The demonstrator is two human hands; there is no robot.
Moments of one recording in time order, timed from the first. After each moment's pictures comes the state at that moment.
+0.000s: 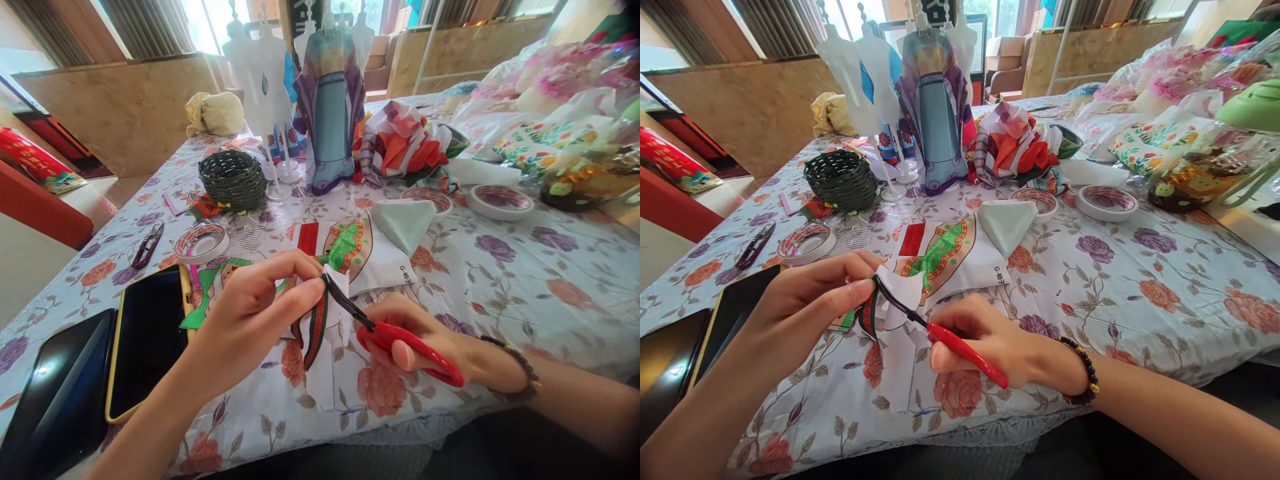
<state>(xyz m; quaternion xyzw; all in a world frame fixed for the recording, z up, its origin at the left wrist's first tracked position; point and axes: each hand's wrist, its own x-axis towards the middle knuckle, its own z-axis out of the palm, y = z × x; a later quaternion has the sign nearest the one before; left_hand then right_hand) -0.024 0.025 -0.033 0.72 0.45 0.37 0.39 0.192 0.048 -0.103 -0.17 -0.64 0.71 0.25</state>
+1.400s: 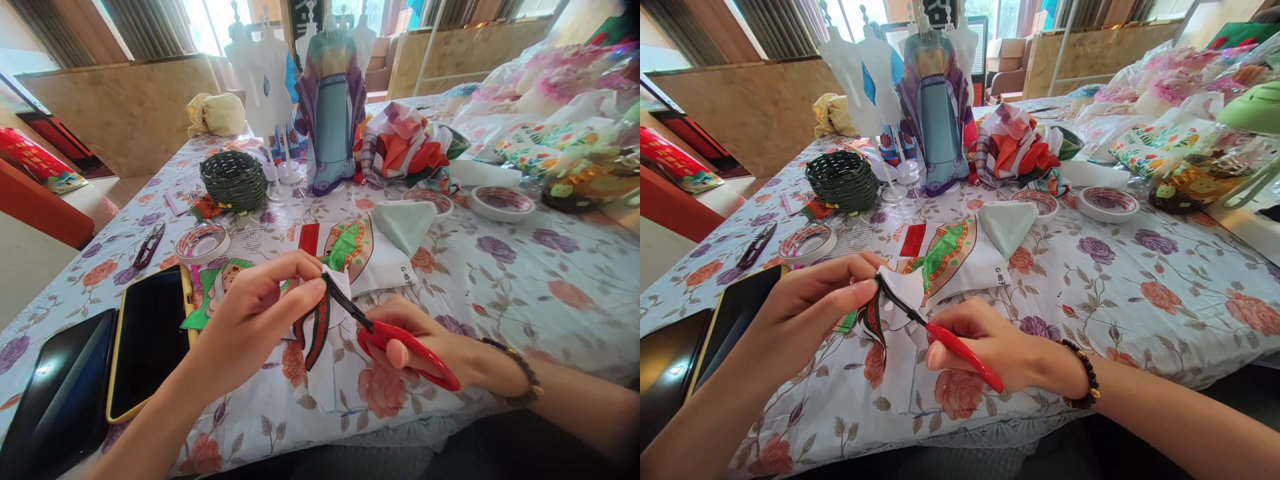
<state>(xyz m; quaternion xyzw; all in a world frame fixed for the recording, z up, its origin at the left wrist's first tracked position) -0.021 0.027 -0.035 0.70 0.45 0.37 0.40 0.191 0.046 -0.098 -0.18 -0.64 0.70 0.25</state>
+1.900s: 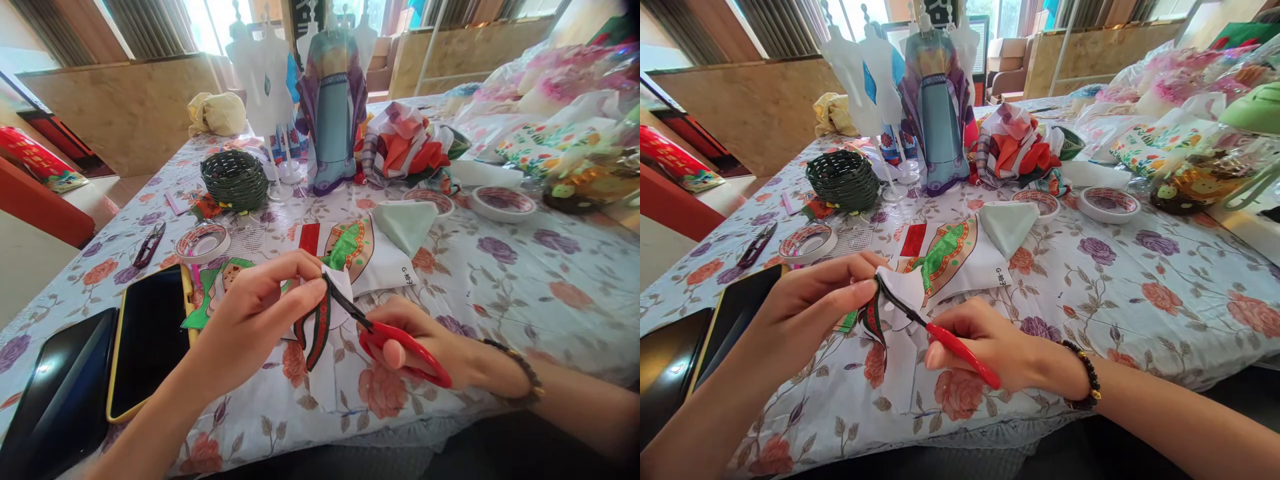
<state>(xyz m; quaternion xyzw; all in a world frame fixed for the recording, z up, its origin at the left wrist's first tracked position) -0.021 0.026 -0.035 0.70 0.46 0.37 0.41 0.191 0.045 -0.095 -0.20 -0.65 0.70 0.23</state>
